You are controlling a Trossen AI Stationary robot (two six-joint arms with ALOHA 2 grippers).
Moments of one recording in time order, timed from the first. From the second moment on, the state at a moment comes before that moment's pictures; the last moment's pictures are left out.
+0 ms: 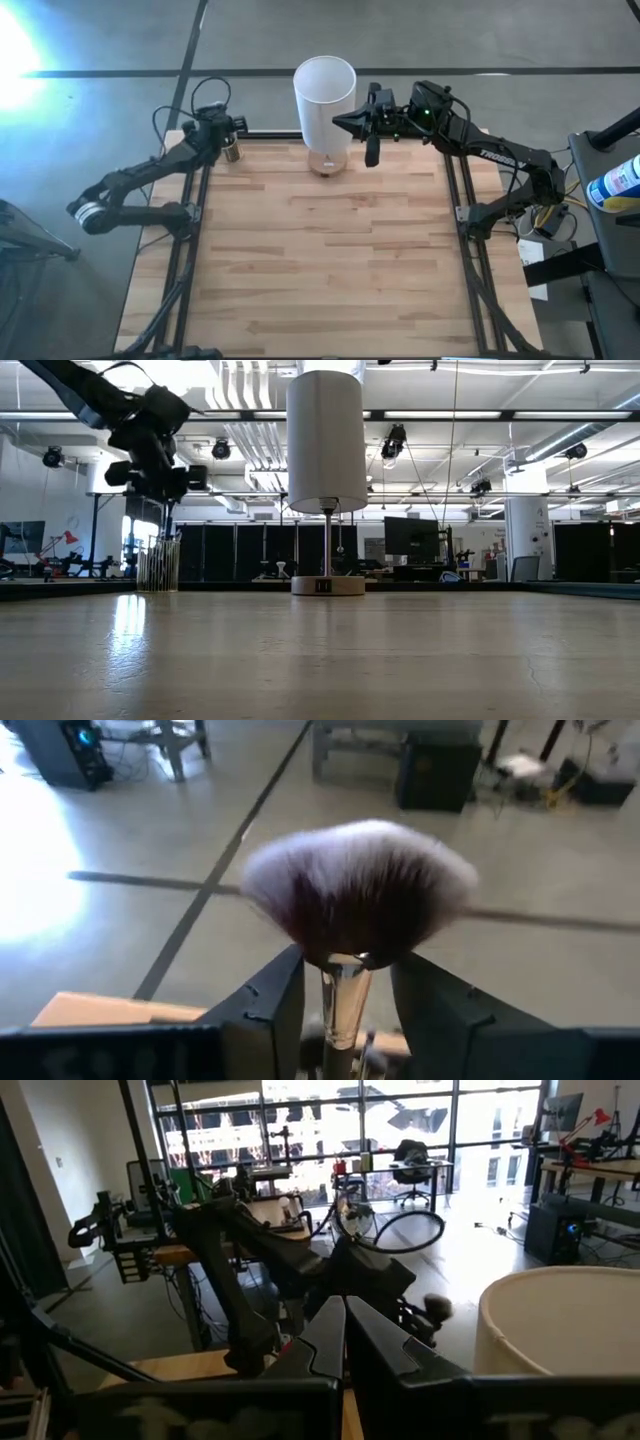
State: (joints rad) left arm 0.87 1.08 0.65 0.01 -0.74 -0.39; right arm -0.34 1.40 1.47 -0.05 -0.25 0.10
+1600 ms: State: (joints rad) left arm 1.13 1.43 1.14 -0.53 -0.28 -0.42; right arm -0.34 1.40 1.47 -0.05 -0.25 0.09
